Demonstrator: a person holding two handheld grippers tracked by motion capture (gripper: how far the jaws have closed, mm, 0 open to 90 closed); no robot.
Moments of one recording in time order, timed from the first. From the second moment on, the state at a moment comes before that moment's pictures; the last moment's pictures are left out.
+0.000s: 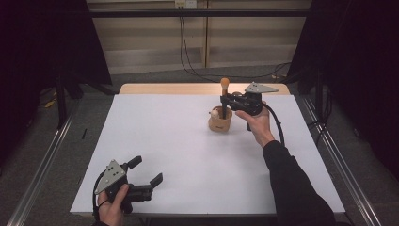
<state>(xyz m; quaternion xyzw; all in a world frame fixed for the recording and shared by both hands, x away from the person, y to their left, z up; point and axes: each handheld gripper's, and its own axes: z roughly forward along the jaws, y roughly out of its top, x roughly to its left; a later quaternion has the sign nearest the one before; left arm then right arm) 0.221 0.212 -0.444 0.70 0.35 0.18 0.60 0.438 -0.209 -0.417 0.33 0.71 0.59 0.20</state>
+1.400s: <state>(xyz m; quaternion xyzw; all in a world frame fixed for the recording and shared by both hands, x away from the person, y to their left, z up) 0.231 0.214 -0.445 0.69 0.35 0.17 0.61 0.438 -0.216 -0.442 0.35 0.72 0.57 0.19</state>
